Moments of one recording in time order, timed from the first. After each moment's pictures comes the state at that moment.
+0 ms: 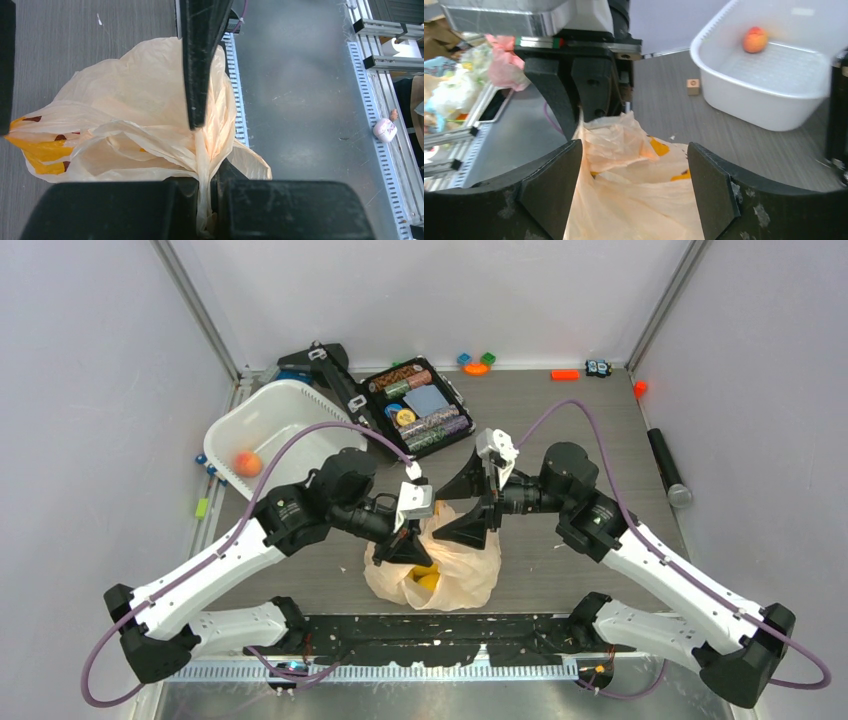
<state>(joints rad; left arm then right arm) -0.92 1.06 1.16 -0.69 0.77 0.17 0.75 0.93 0.92 -0.03 -0.76 0.16</state>
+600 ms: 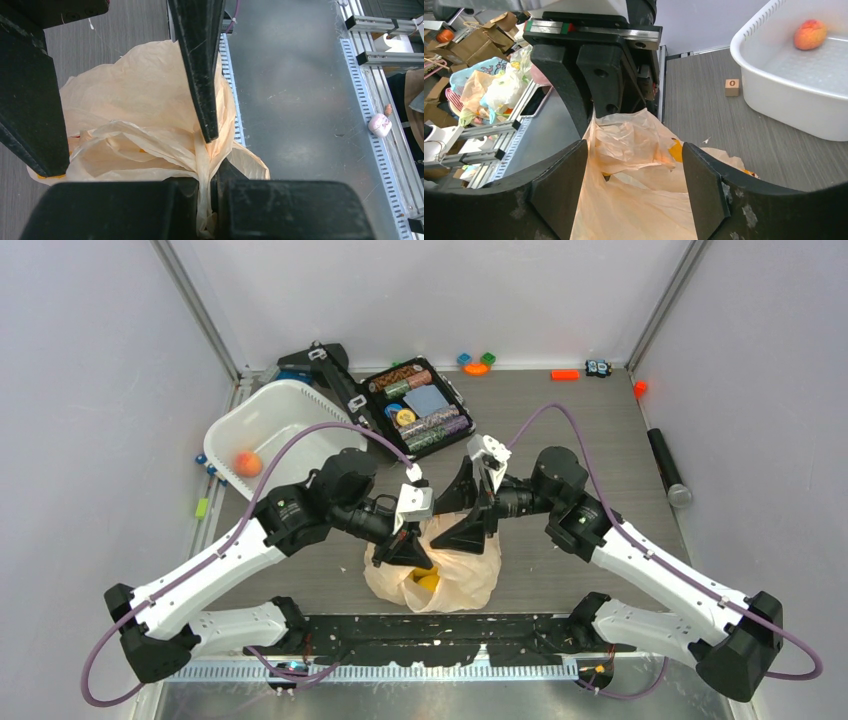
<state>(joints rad) -0.93 1.06 1.16 -0.69 0.80 0.18 0.75 0.99 0.84 0.18 -0.92 0.31</state>
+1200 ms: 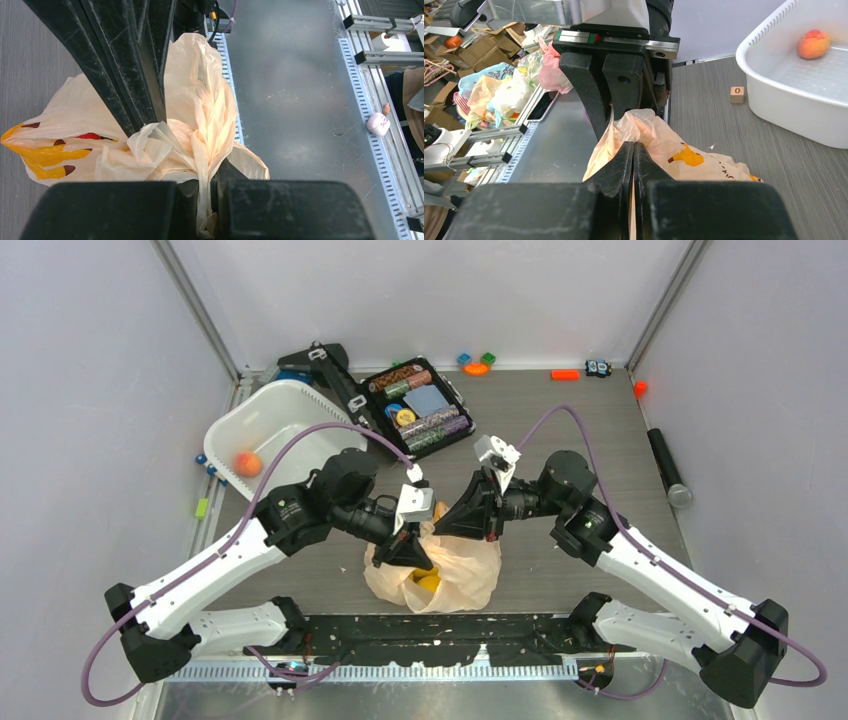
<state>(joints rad) -0.93 1.06 1.16 -0.69 0.81 0.19 0.75 0.95 0.83 0.21 -0.93 0.36</state>
